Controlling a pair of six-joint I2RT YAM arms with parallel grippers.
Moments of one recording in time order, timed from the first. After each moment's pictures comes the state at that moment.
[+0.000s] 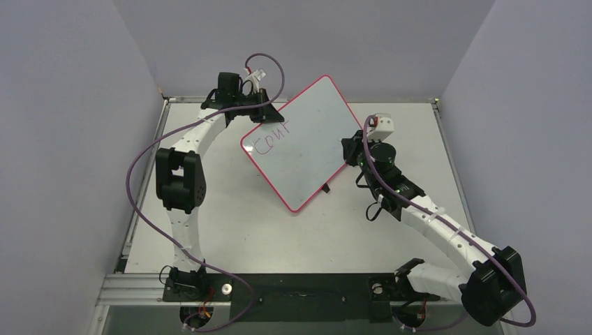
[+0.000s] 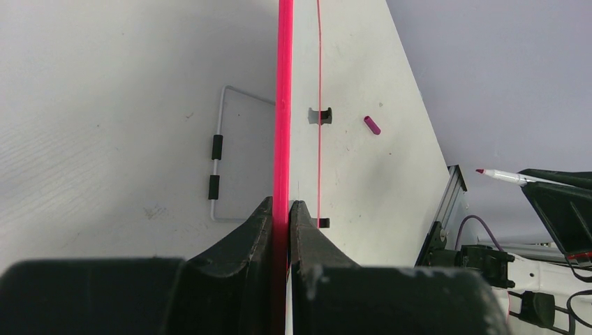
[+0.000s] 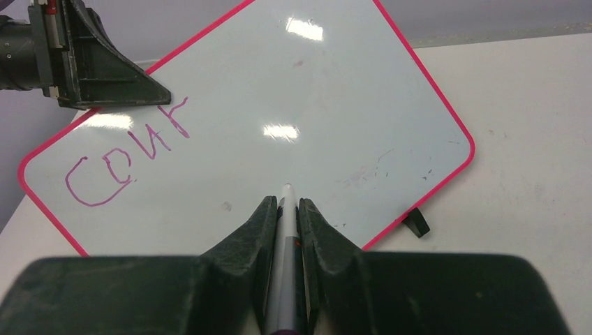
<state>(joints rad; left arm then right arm) -0.22 2.12 1.86 -0.36 0.82 -0.38 0.56 1.12 0.82 0.14 0.28 0.34</state>
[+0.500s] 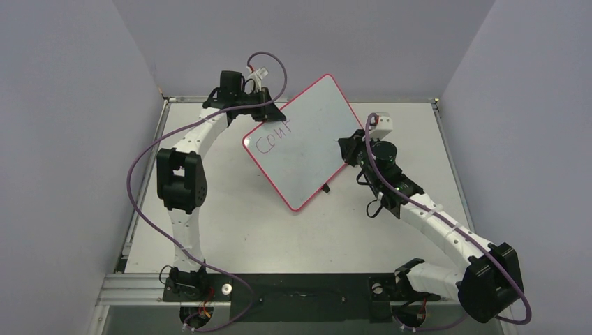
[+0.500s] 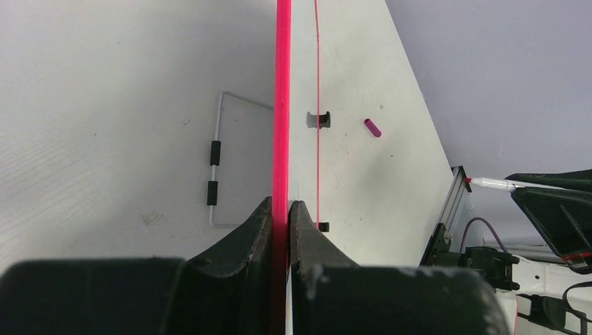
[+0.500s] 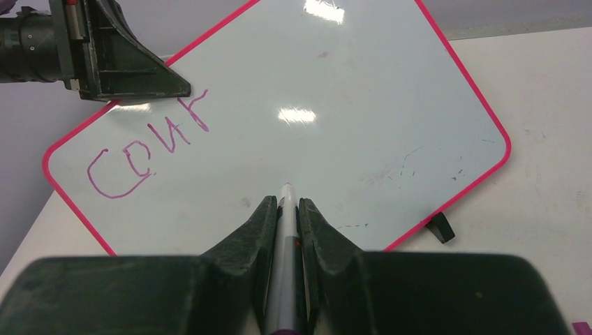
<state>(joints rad) -0.24 2.12 1.88 -0.37 0.81 -0.38 0.50 1.15 0.80 0.18 0.16 0.38</state>
